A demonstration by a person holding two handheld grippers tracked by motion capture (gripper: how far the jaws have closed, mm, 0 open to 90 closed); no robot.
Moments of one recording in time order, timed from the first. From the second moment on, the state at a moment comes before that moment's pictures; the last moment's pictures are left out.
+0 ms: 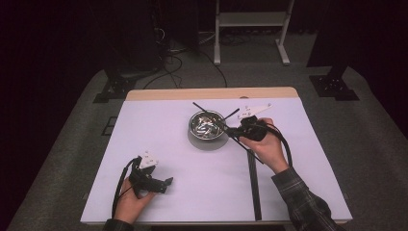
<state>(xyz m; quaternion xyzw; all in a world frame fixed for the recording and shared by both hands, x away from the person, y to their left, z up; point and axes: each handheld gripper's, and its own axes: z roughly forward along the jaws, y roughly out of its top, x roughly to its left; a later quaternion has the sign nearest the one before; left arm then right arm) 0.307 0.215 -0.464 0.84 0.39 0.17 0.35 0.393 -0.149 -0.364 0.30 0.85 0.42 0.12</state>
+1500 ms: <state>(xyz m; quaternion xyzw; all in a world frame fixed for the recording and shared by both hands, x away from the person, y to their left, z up) 0.307 0.215 -0.464 0.84 0.39 0.17 0.35 0.458 -0.071 -0.367 0.30 0.86 0.41 0.11</state>
